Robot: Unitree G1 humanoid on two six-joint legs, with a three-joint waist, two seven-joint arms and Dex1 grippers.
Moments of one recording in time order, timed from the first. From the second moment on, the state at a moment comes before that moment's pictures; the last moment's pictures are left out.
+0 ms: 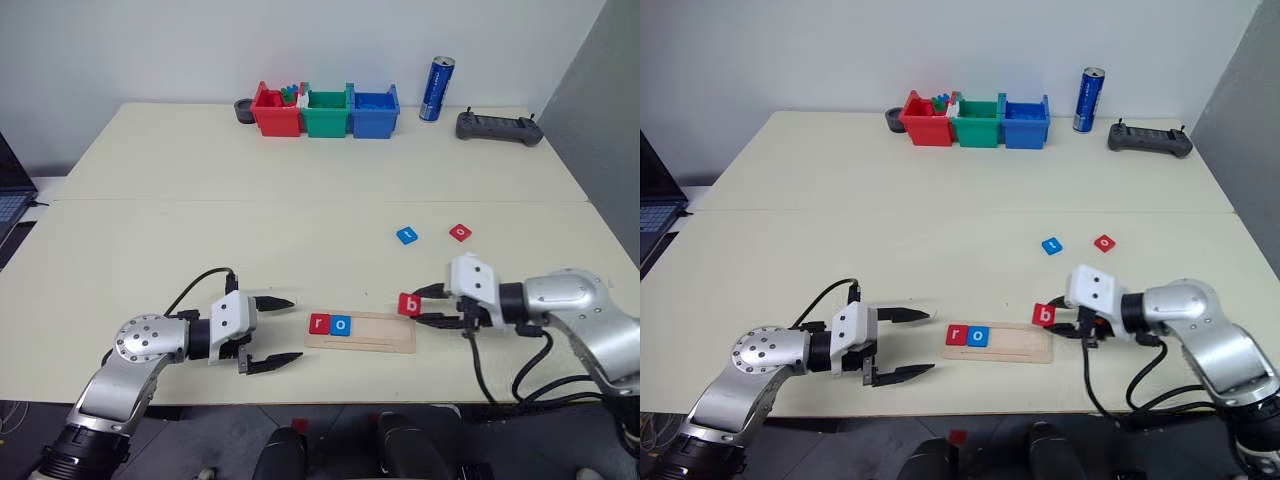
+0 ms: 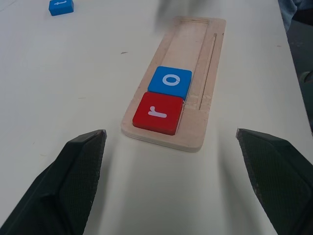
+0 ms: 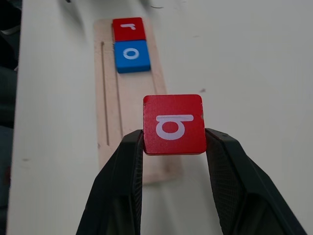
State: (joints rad) left arm -0.07 0.74 -0.05 -0.16 -0.30 0.06 -1.14; right arm -0.30 -0.83 0.19 -0.48 0.25 0.62 1.04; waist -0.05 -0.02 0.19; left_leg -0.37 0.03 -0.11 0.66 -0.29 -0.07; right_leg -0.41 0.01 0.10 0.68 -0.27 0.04
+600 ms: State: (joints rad) left arm -0.10 0.76 -0.05 -0.16 -0.30 0.08 -1.14; right arm -0.42 -0.72 0.42 -0.48 0.19 0.78 0.94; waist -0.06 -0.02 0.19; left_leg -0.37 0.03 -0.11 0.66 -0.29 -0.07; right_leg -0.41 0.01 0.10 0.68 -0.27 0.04
